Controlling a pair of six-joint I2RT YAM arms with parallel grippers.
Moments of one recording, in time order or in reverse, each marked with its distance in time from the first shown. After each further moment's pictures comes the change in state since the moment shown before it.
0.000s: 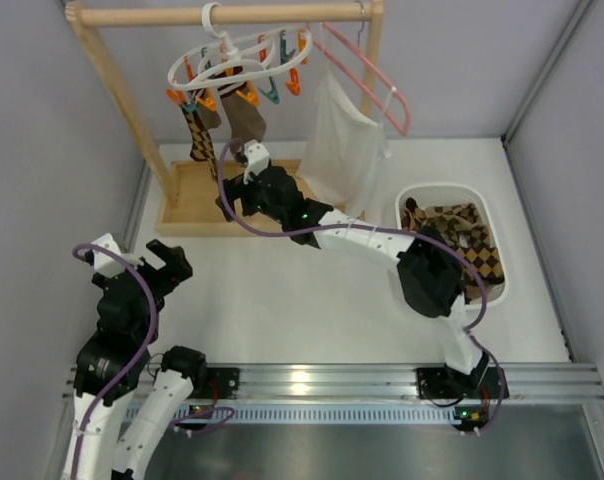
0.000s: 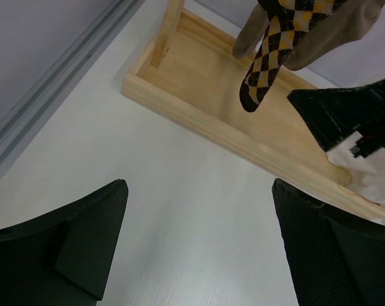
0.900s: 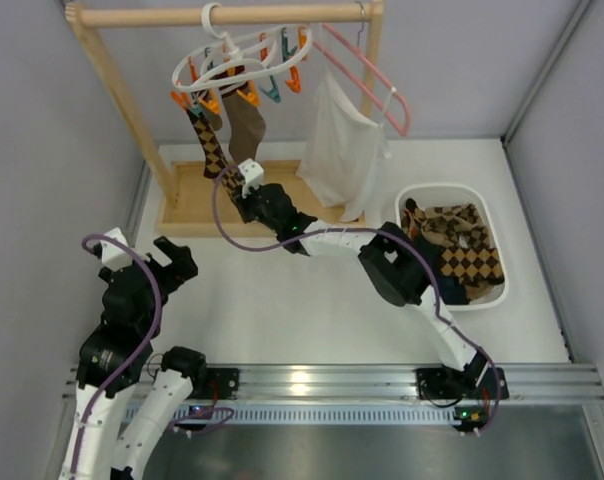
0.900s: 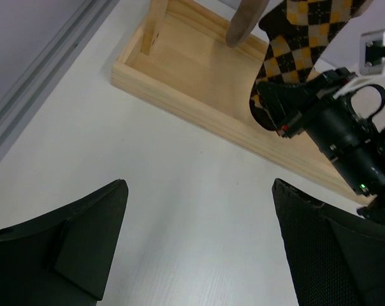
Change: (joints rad) left arm 0.000 0.024 -0.001 0.001 0.048 0.002; right arm -0.045 0.362 0.190 0.261 -0.032 -0.156
